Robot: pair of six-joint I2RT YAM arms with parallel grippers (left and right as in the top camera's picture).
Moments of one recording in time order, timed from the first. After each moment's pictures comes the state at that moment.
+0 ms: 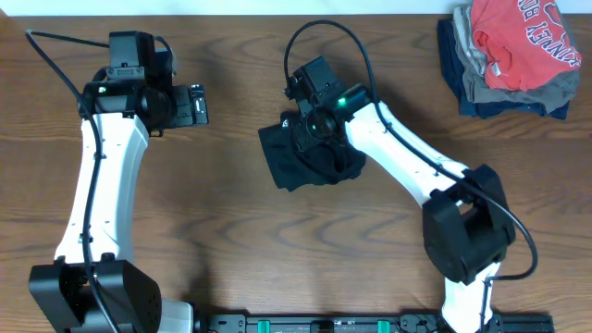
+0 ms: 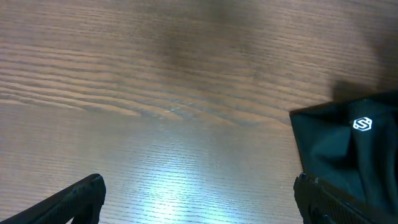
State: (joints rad) left arm 0.05 1.62 1.48 -0.96 0.03 -0.07; right arm 0.59 2.04 1.63 -0.74 -0.10 0.16
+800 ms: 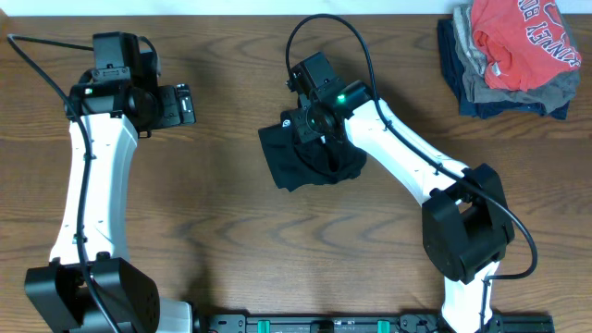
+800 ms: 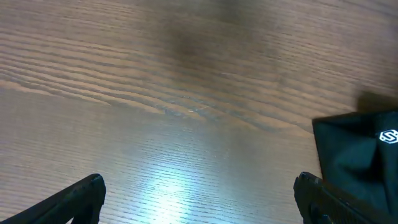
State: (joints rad) left arm 0.10 1.62 1.48 -0.96 0.02 -0.07; right arm 0.59 2.04 1.66 -0.72 -0.03 0.18
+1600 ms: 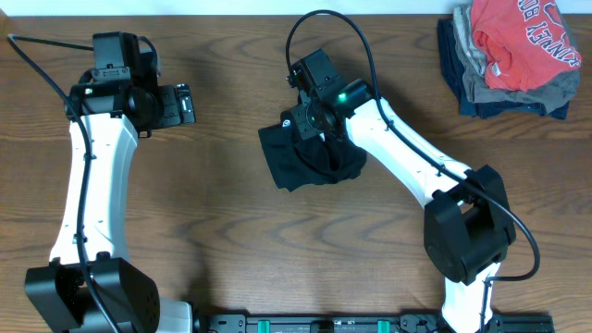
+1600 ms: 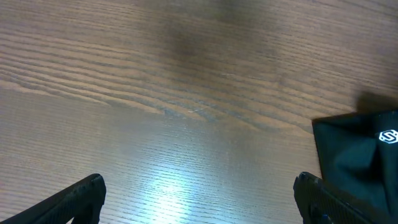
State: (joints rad) left arm 0.10 1.62 1.48 -0.96 0.02 -0.07; right arm 0.59 2.03 1.67 -0.73 0.00 0.18
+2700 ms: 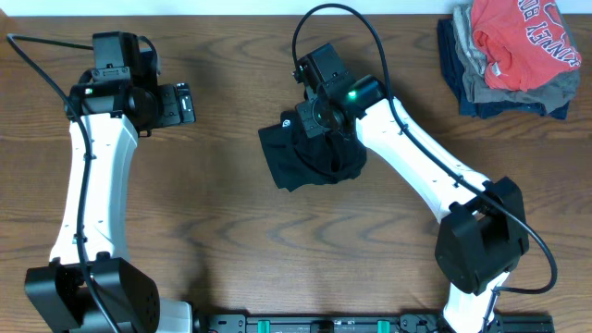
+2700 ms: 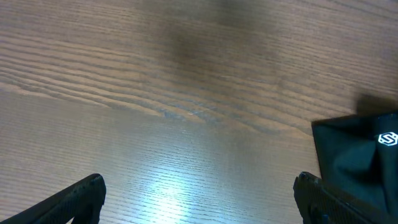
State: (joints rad) left arm 0.10 1.62 1.48 -0.95 0.02 -0.07; right arm 0.59 1.96 1.68 -0.79 0.02 0.18
